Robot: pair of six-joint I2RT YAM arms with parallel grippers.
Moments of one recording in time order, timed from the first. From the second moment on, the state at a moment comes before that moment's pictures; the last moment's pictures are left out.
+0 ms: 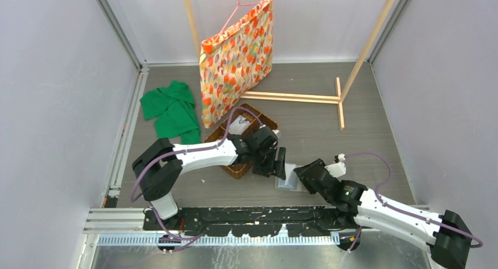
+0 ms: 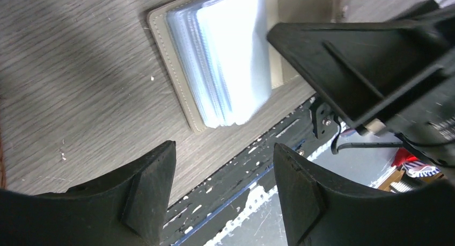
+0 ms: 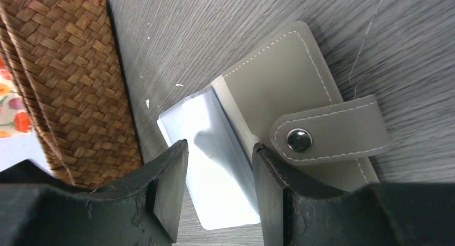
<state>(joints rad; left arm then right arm) -1.04 1.68 1.10 -0.36 0.24 -0.81 0.96 0.64 0.18 -0.43 0.49 1.66</state>
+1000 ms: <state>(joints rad) -1.06 1.78 1.05 -0.19 0.13 -0.92 0.96 0.60 0.25 -0.63 0.45 1.65</state>
